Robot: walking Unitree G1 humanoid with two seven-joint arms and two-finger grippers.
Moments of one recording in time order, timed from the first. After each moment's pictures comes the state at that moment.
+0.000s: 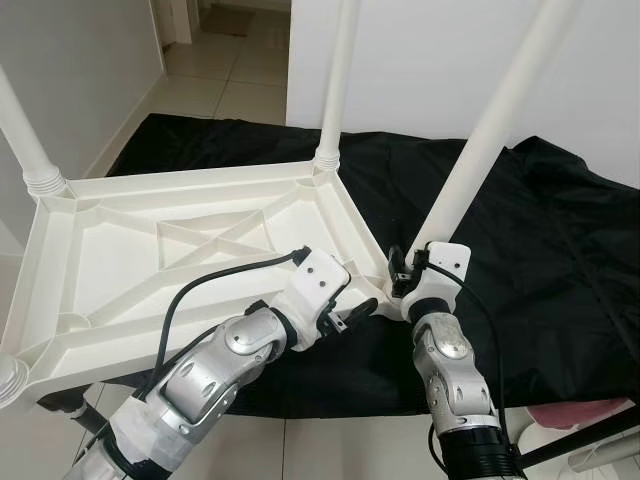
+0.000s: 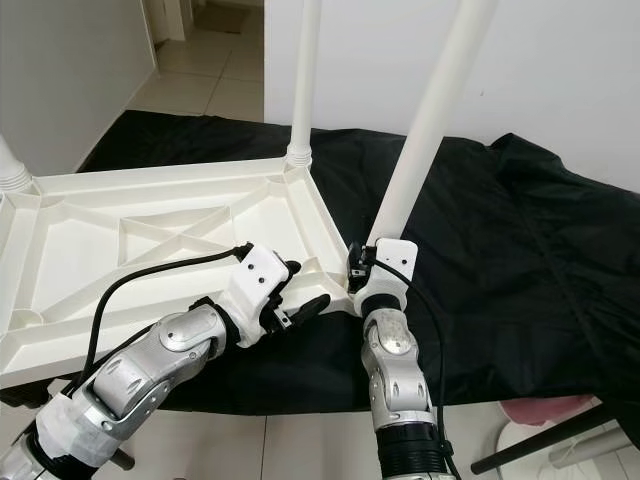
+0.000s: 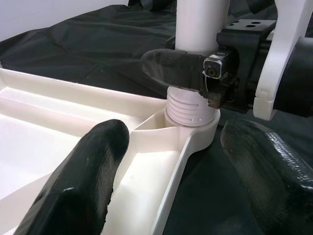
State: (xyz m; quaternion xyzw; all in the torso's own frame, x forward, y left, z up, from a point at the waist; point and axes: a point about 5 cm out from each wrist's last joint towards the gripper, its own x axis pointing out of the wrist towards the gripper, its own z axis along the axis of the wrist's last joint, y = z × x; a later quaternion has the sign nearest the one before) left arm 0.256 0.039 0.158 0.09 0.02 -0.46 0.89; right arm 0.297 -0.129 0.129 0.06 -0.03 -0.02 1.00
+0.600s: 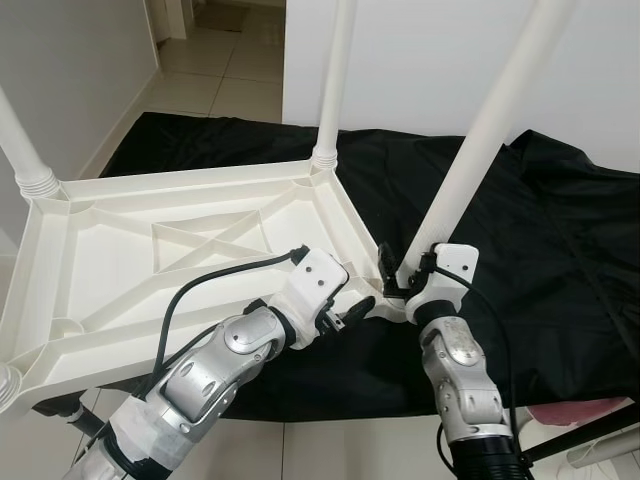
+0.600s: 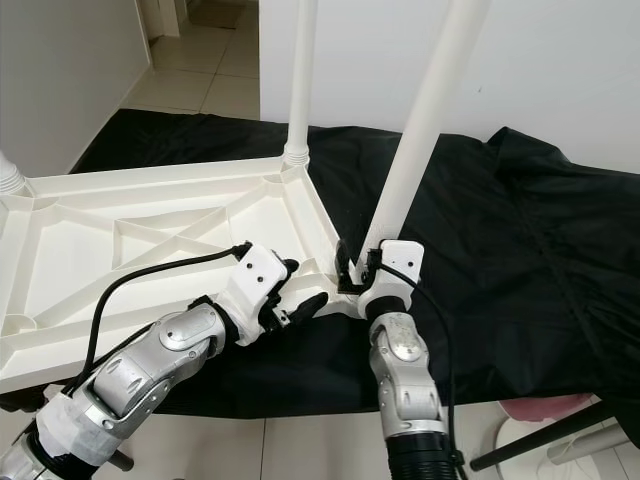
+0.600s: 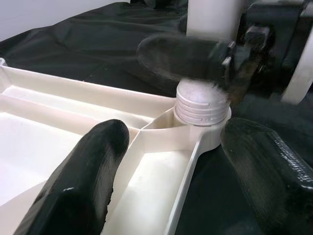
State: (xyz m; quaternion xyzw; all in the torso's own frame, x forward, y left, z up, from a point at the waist) left arm 0.259 0.042 0.156 0.09 0.02 -0.45 0.89; right arm 0.292 -0.149 0.138 0.04 -0.07 0.05 1.00
